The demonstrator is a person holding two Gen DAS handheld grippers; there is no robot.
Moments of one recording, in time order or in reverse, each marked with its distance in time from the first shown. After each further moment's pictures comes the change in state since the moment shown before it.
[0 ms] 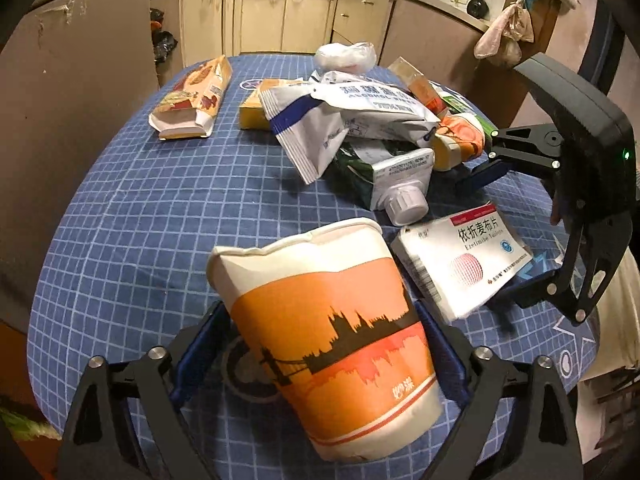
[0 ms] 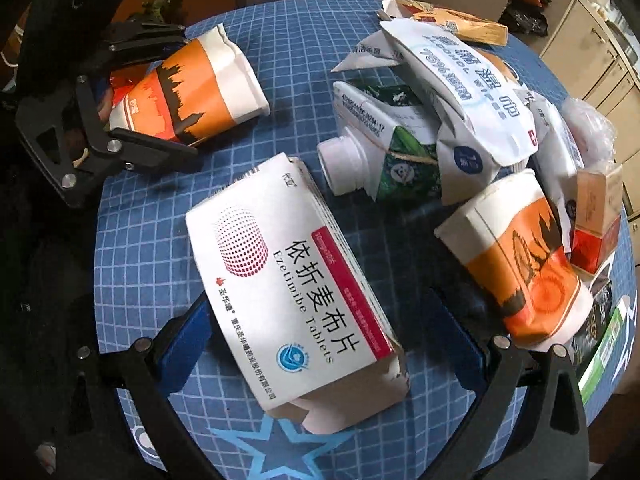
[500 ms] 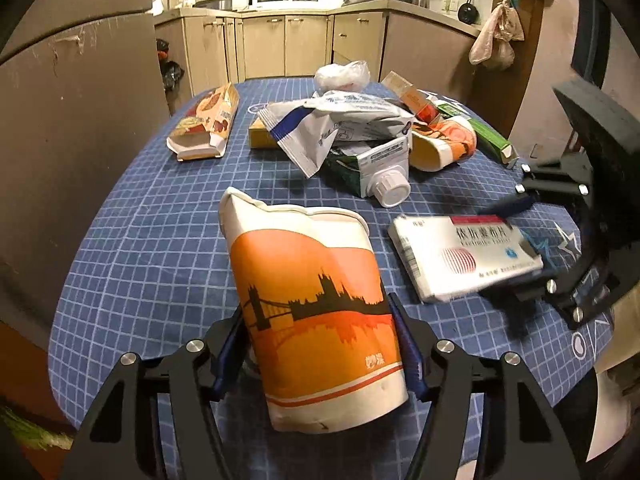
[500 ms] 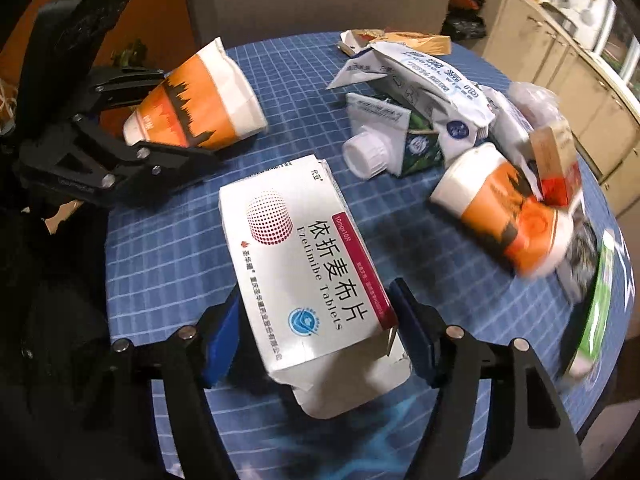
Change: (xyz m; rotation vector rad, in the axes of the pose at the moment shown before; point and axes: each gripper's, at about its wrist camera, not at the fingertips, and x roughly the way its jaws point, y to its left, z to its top) left arm -0.022 -0.008 -0.024 0.061 -0.097 0.054; right arm -0.007 0.051 -0.019 0.207 -0.183 -0.122
